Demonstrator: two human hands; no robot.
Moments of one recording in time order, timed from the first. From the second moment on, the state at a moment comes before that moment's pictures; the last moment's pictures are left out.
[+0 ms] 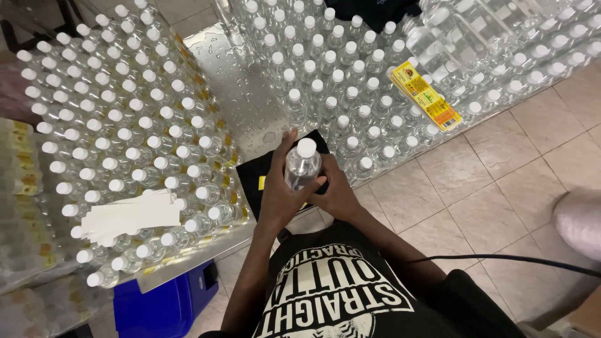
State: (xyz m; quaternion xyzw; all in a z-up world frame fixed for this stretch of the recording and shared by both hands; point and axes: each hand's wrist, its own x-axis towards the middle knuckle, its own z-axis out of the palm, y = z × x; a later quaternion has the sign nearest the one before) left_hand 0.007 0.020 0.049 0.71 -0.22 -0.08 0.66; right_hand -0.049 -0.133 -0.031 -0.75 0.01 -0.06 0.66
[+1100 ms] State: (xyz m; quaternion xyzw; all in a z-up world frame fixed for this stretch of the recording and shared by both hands) left_hand 0.004 0.080 -0.160 0.62 -0.12 -0.29 0.72; right_hand -0.021 -0.158 -0.023 -0.72 0.05 0.10 0.68
